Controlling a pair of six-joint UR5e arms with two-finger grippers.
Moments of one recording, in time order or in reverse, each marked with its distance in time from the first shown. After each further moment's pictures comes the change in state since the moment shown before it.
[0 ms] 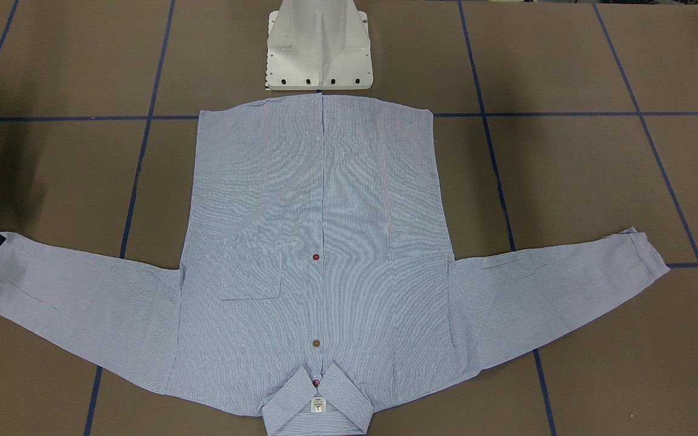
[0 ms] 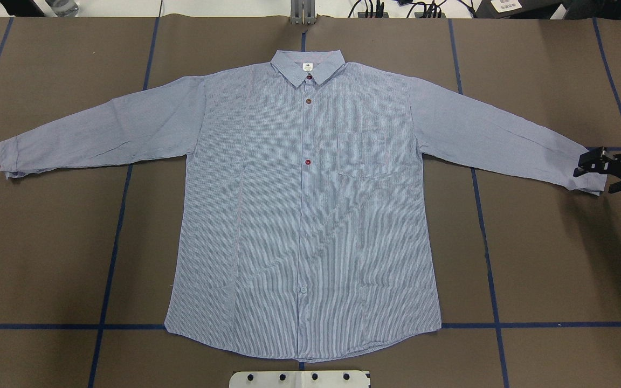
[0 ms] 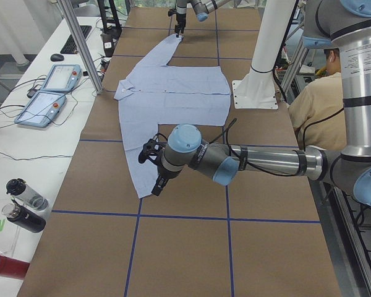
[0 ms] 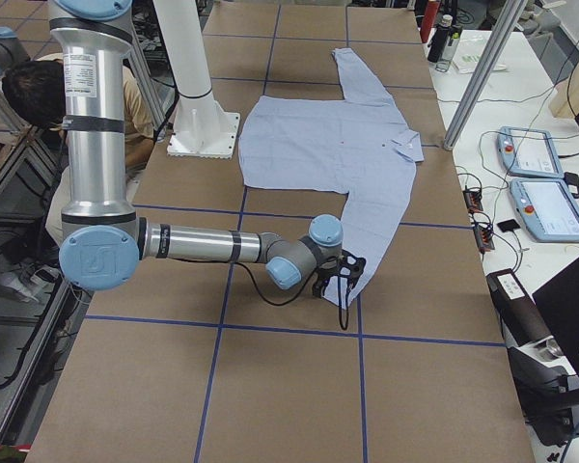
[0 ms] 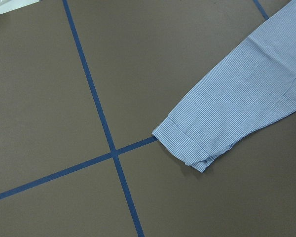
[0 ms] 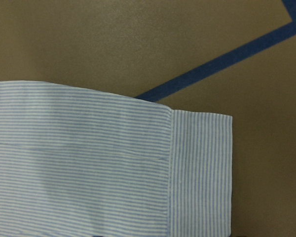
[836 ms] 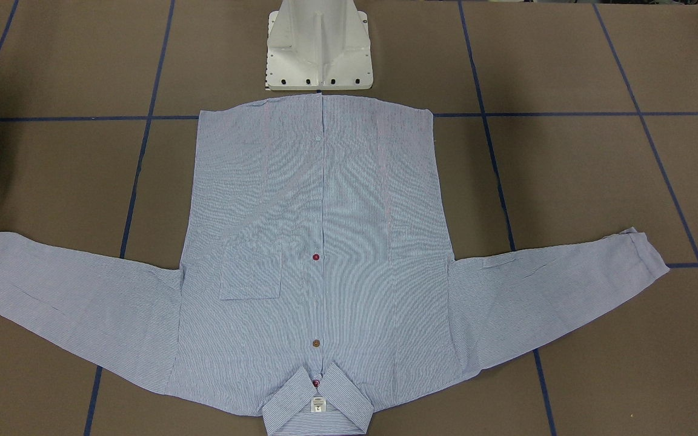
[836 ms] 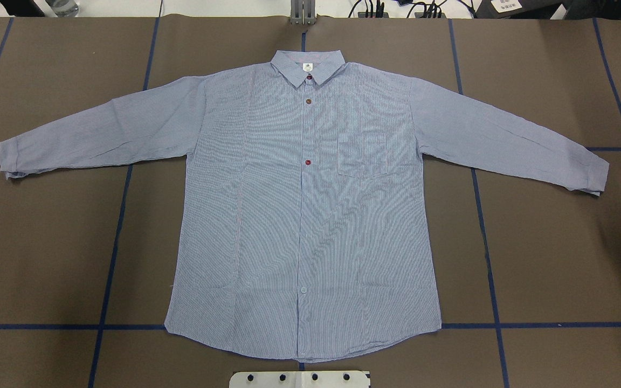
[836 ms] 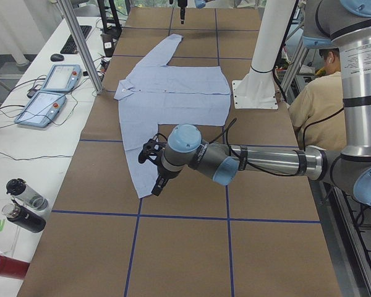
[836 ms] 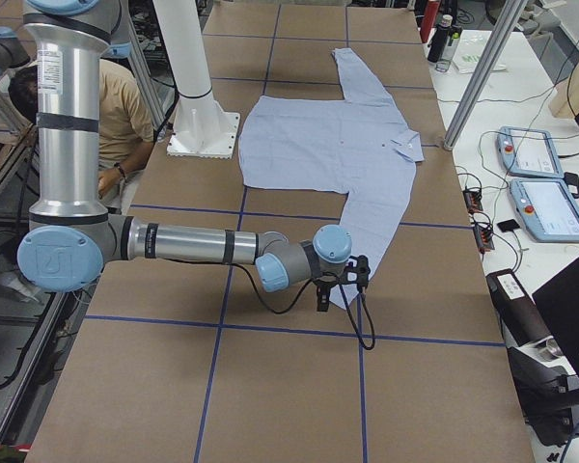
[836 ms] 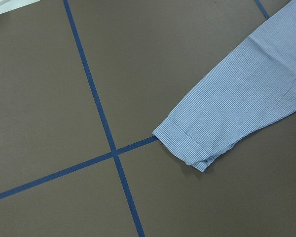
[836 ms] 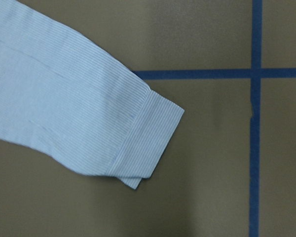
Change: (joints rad) left arm 0.000 0.000 0.000 0.001 0.000 0.000; right arm 0.177 -0.029 0.061 -0.217 0.181 -0.616
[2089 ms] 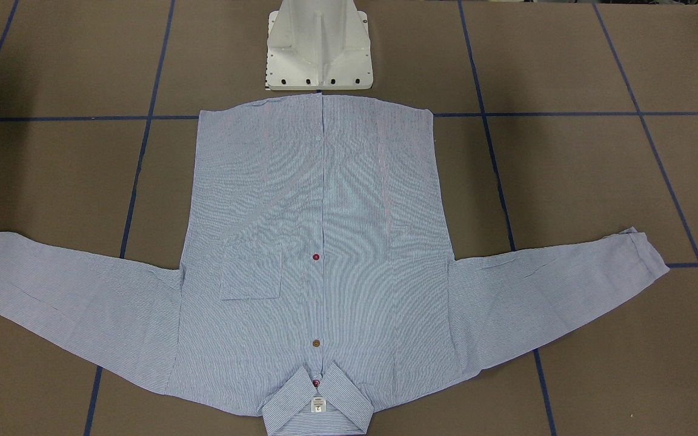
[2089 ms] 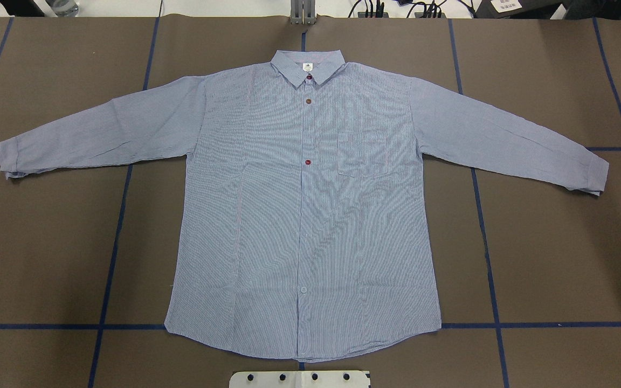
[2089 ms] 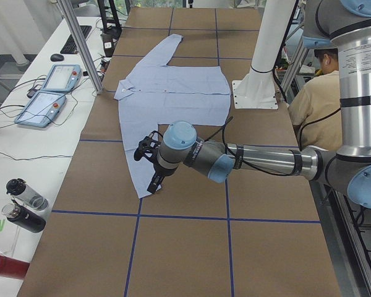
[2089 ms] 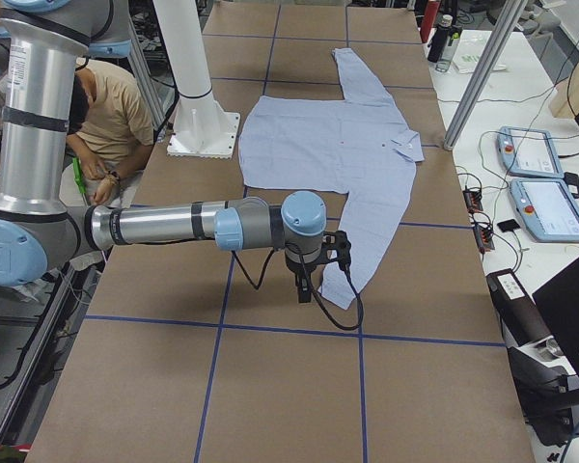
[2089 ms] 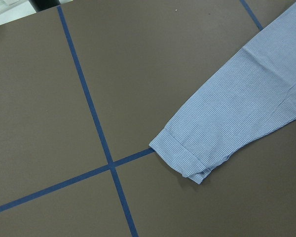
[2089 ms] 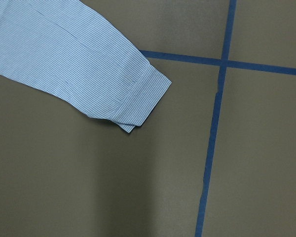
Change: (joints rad) left arm 0.000 -0.029 0.011 0.014 0.007 -0.003; right arm 0.214 -0.151 0.386 -0.515 0.000 -0.562
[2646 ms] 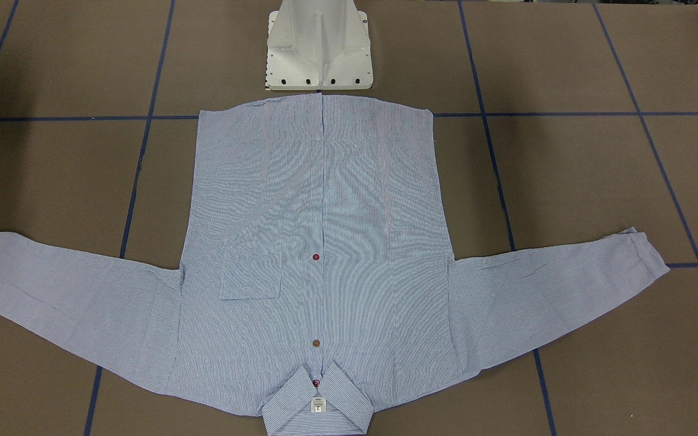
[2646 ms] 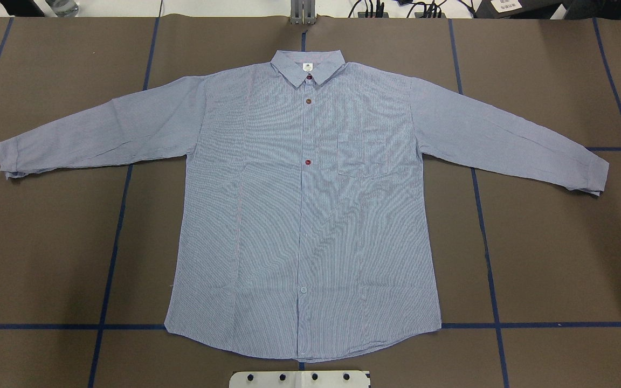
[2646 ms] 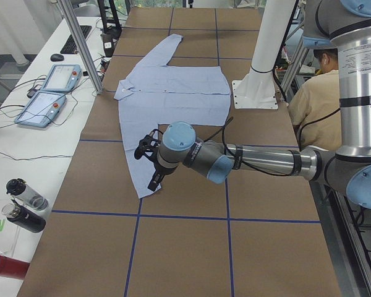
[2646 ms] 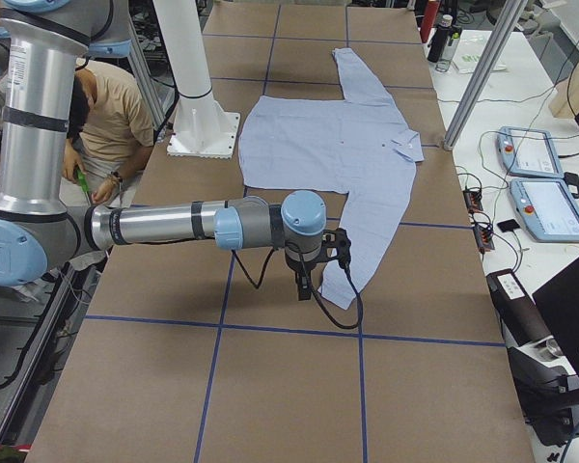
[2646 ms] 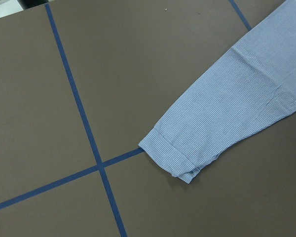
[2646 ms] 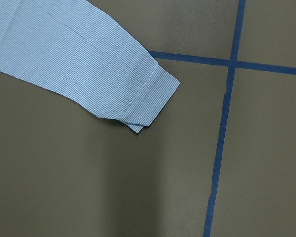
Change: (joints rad) left arm 0.000 -0.008 0.007 -0.011 -0.047 0.003; right arm 0.000 -0.001 0.005 0.000 0.025 -0.006
